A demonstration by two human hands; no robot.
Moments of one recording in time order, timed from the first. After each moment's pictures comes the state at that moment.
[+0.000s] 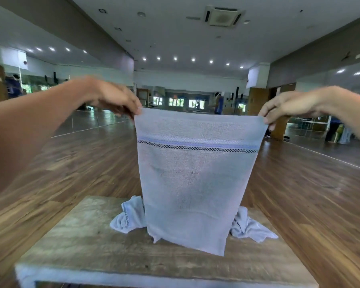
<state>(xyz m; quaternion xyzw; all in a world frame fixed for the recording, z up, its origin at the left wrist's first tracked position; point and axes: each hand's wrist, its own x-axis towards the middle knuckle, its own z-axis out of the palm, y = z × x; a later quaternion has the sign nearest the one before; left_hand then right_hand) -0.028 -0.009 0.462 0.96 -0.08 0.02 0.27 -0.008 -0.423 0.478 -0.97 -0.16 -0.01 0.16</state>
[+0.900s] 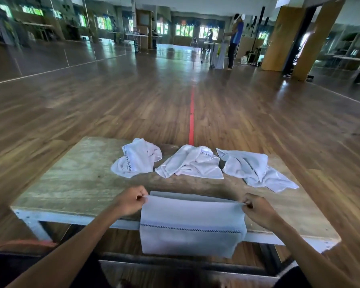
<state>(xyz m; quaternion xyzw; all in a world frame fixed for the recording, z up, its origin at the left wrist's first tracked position) 0.034 -0.014 0.005 0.94 0.02 -0.06 0.33 0.062 -0.408 0.021 -0.96 -0.05 0.05 0.27</state>
